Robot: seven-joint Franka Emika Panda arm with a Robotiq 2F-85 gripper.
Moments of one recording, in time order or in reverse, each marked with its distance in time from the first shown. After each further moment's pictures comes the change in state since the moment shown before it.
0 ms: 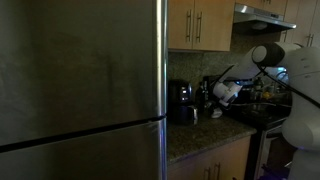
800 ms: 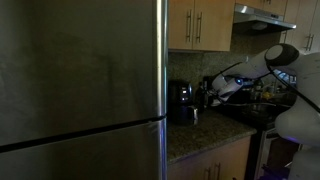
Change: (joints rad) arm -0.560 0.166 0.662 0.154 0.031 0.376 -0.334
